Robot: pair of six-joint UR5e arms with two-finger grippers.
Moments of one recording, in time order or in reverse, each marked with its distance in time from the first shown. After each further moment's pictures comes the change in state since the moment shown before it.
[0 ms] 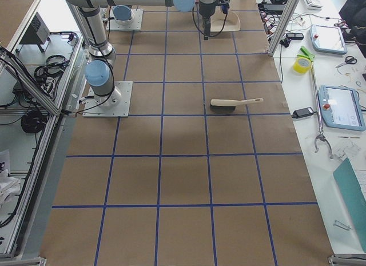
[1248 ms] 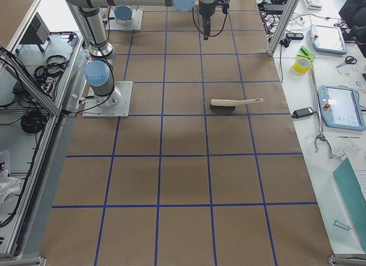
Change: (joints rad) left arm 0.044 0.281 -0.011 -0.159 0.161 0.261; right arm 0.000 0.000 0.000 0.000 -0.002 0.000
